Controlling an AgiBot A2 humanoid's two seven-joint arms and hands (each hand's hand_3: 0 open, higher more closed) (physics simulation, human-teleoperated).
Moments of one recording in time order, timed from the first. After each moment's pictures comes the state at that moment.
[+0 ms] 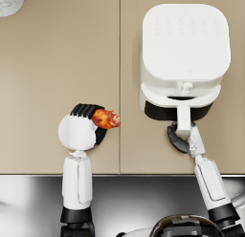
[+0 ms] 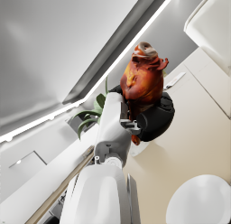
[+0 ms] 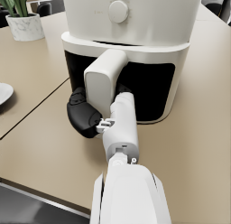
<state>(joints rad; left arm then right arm) 0.43 1.28 0.01 -1.66 2.16 -0.07 0.01 0.38 -1.45 0.35 1.25 1.34 -0.06 0.00</state>
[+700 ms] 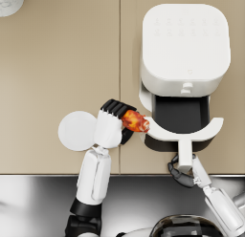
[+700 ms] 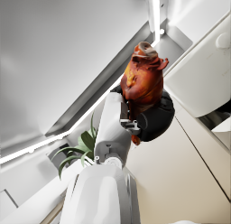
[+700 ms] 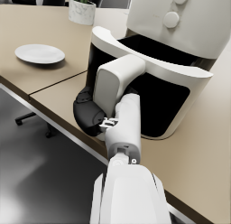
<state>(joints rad) 0.54 1.35 0.21 -1.69 2.16 -0.08 0.01 0.10 -1.10 0.55 1.74 1.34 -0.15 -0.01</state>
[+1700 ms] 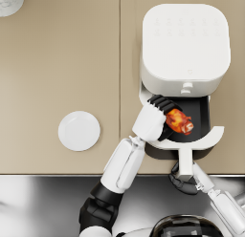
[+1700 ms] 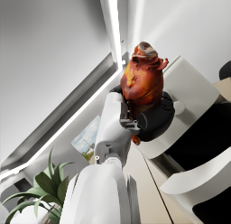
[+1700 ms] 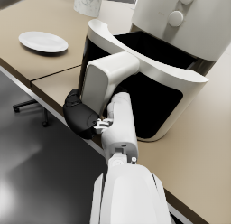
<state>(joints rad) 0.73 1.54 0.47 -1.47 2.16 -0.08 0.01 0.08 -1.00 0.57 1.79 1.34 0.00 0.00</state>
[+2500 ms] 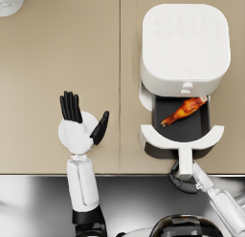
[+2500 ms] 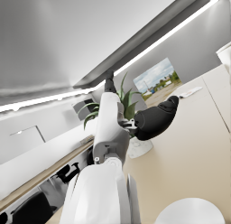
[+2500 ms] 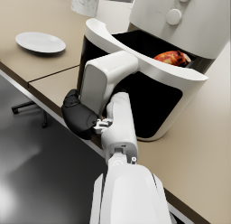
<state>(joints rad) 0.43 1.46 -0.14 -1.74 2.16 0.00 0.00 0.08 -1.01 0.56 1.78 1.34 0.01 0.00</state>
